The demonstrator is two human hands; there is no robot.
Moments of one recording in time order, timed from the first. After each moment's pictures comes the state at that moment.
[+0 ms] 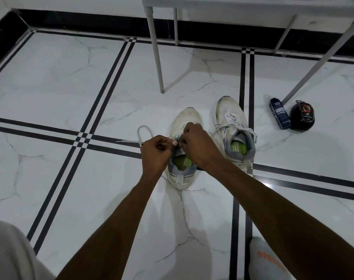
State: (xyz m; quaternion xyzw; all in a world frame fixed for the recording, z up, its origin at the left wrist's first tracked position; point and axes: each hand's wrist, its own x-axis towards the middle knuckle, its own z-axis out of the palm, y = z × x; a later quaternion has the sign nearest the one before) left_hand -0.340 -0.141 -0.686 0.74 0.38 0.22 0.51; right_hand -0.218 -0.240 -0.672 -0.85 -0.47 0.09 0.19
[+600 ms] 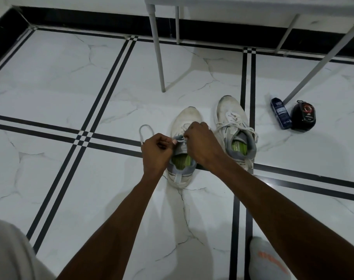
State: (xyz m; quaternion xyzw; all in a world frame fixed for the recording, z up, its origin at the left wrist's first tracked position) left_hand -0.338 -0.142 -0.685 0.75 0.39 0.23 0.48; right_hand -0.220 -0.242 -0.657 -0.88 -0.44 0.09 0.13
